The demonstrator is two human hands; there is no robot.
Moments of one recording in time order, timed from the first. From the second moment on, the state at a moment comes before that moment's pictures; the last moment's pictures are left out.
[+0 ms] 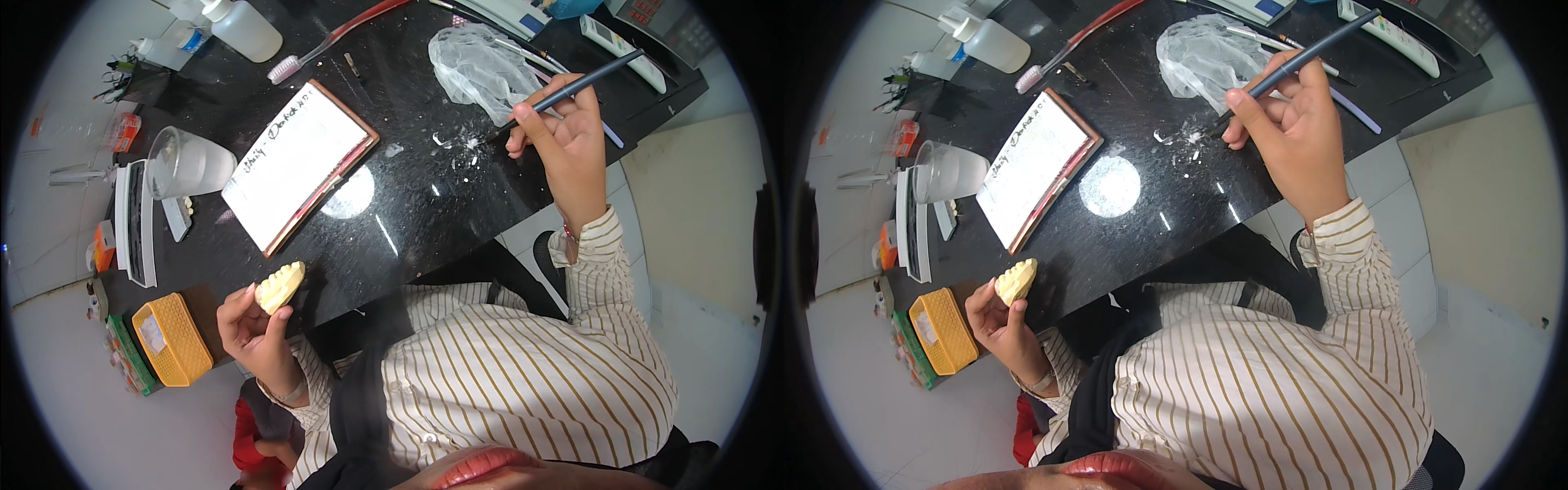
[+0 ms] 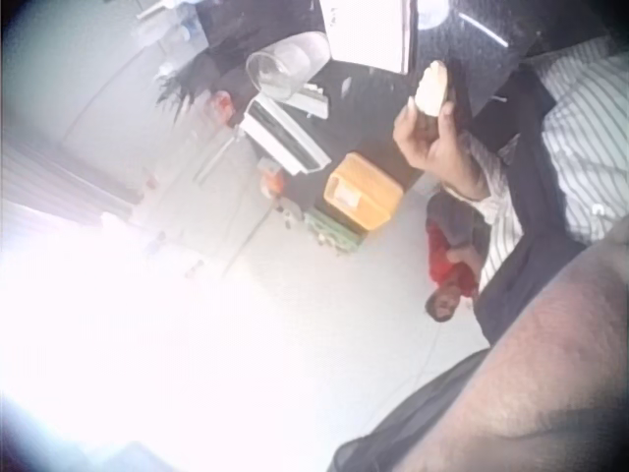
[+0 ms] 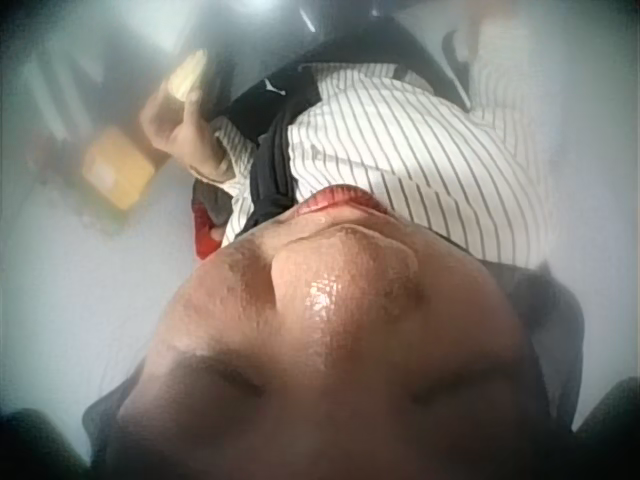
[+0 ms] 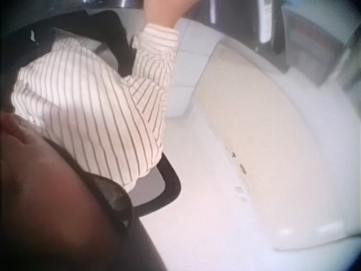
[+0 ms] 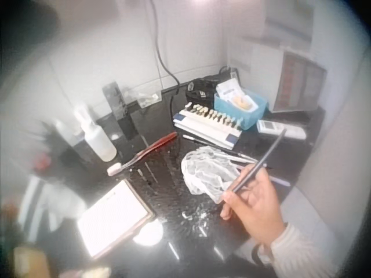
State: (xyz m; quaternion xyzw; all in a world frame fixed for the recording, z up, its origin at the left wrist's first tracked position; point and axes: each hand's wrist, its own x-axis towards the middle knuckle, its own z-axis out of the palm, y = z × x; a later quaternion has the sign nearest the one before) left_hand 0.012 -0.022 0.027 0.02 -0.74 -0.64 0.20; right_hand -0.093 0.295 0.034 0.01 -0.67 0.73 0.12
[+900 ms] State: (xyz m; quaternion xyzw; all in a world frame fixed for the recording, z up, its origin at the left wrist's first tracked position) left_hand 0.013 -0.017 0.039 -0.05 -0.73 -0.67 0.14; right_hand -0.122 0.322 0.071 0.20 -0.98 0.06 0.08
